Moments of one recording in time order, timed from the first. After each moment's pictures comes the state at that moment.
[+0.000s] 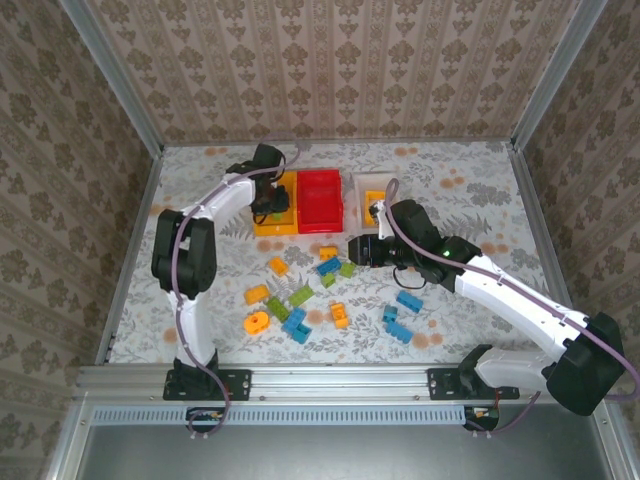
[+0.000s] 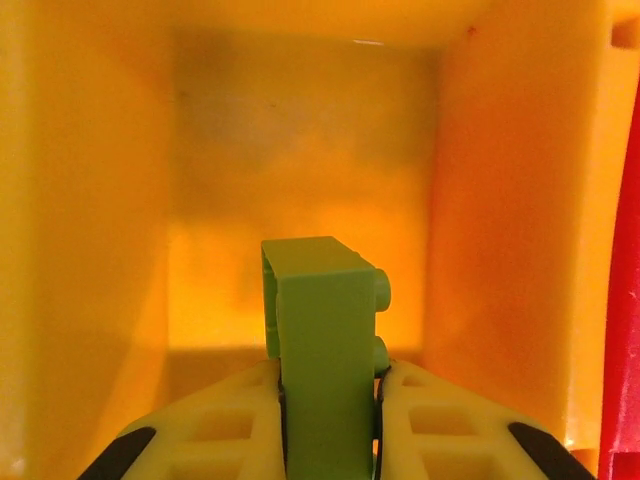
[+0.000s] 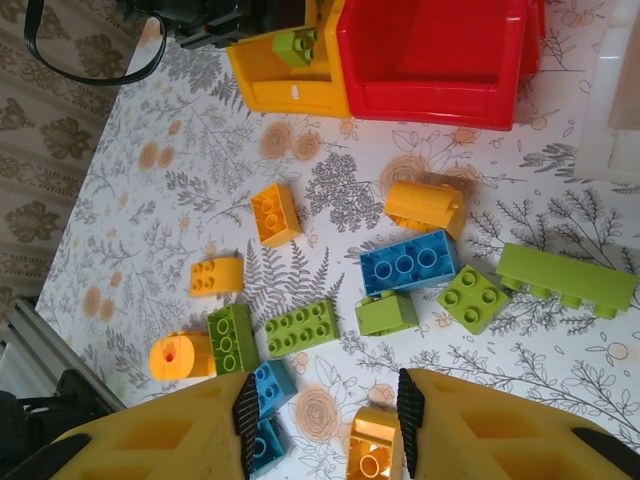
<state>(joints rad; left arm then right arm) -0.39 2.01 1.59 -0.73 0.00 -0.43 0.65 1.20 0.96 -0.45 -0.17 0.56</state>
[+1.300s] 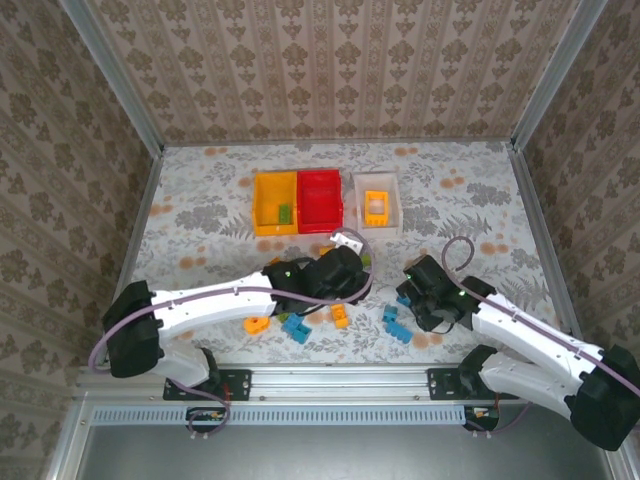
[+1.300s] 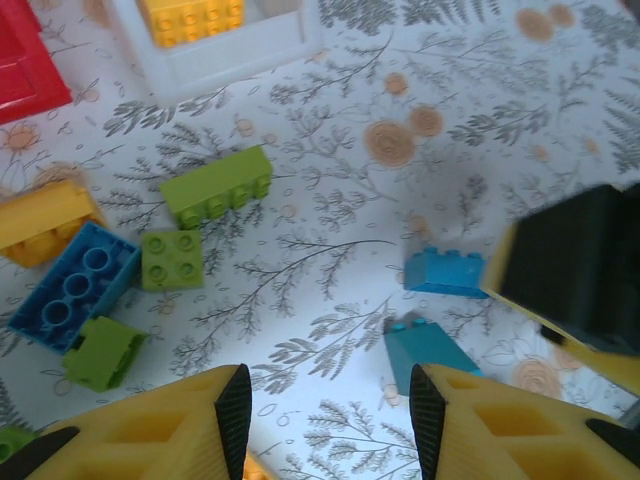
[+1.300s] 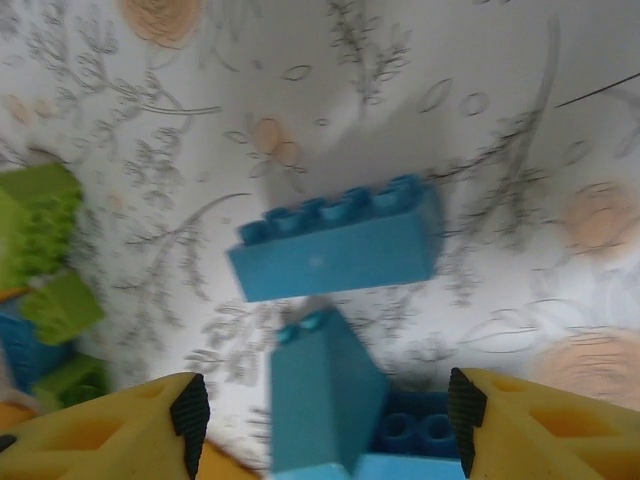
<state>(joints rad) -1.22 1.43 1.04 -0.39 -0.25 -0.63 0.65 0.97 0.58 -0.74 0.10 1.65</state>
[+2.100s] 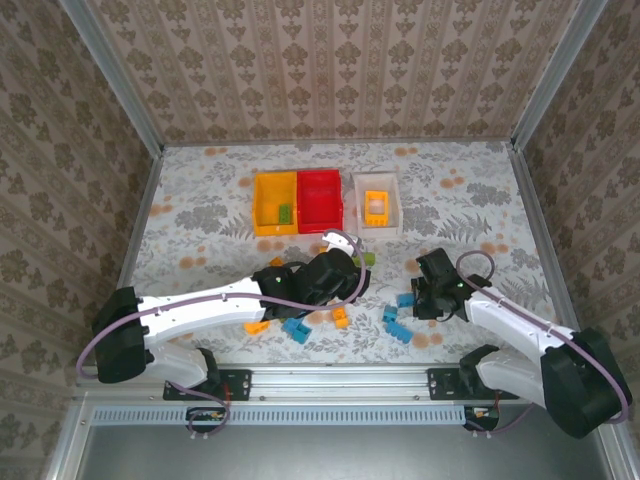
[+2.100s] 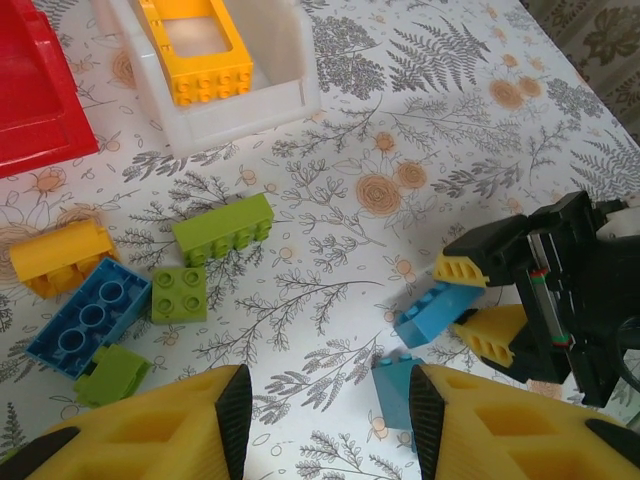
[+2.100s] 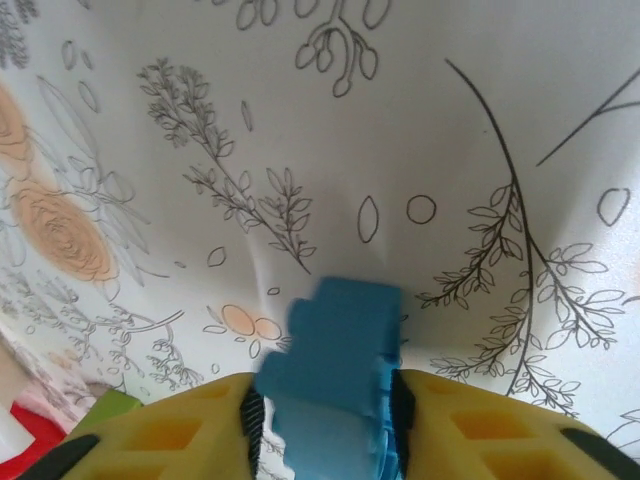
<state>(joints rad) -1.24 1.37 1.00 -0.32 -0.31 -0.64 0.42 1.11 0.46 -0.49 -0.02 1.99</state>
